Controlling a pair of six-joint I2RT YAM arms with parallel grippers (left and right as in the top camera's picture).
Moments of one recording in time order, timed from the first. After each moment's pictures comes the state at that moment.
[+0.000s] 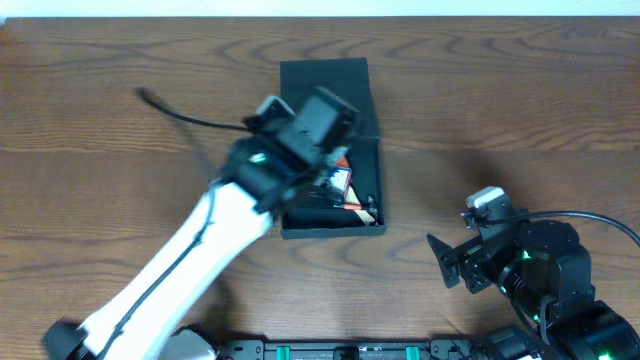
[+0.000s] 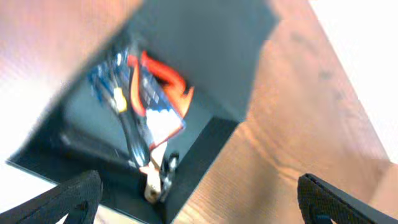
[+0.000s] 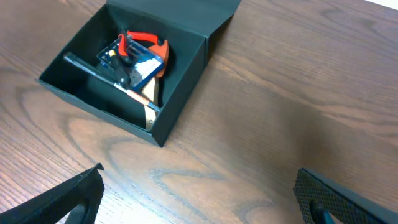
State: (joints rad) left arm -0.67 1.46 1.48 -0.99 -0.21 -1.34; right arm 0.37 0.59 0.84 -0.94 -0.08 -0.05
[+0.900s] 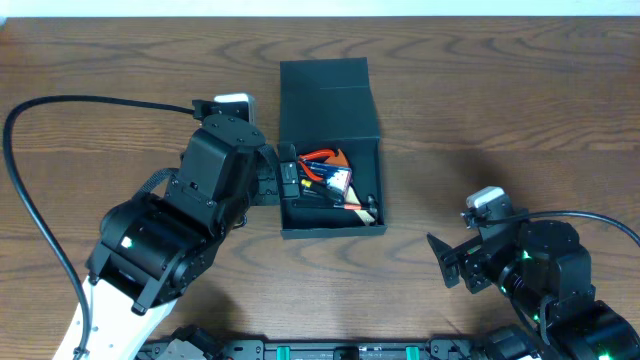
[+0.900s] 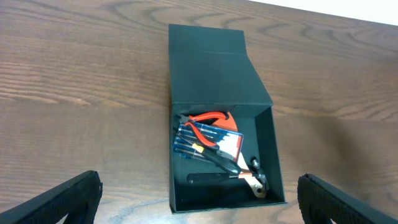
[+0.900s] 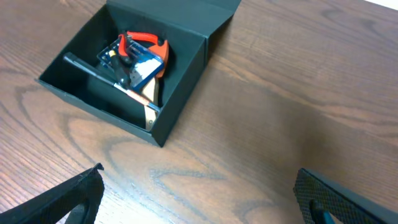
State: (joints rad) left arm -0.58 1.15 1.48 -1.13 -0.22 -0.53; right arm 0.37 0.59 0.84 -0.94 -0.08 -0.05
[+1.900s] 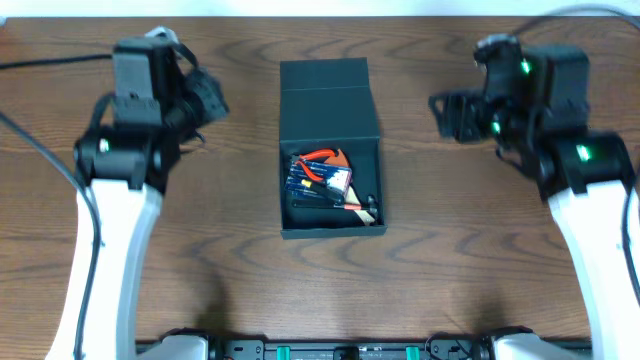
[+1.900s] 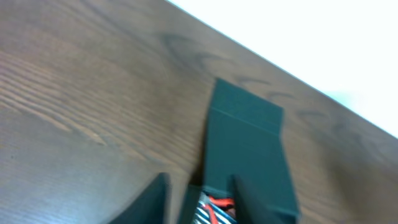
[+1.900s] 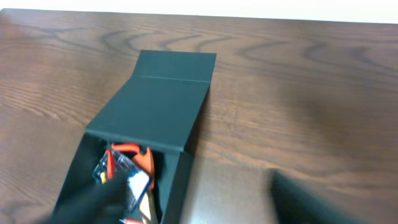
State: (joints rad) left arm -0.06 1.41 1.48 -0.83 0.05 -0.55; right arm 0.15 1.41 1.45 -0.79 -0.25 0.11
